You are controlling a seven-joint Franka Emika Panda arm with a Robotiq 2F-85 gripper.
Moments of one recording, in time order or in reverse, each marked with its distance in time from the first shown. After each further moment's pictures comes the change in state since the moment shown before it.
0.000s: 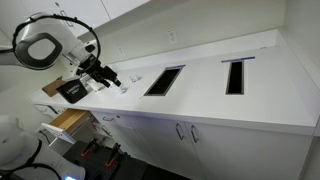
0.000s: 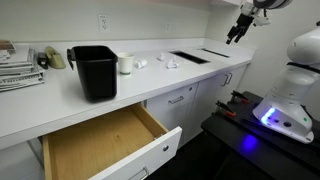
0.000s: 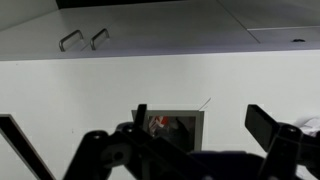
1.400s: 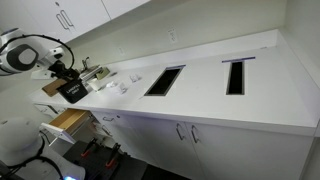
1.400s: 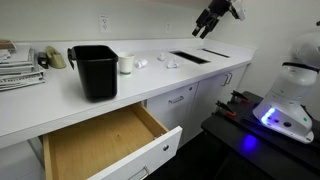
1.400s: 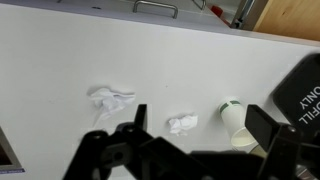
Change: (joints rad) arm 0.487 0.012 0.388 0.033 0.487 0.112 0.280
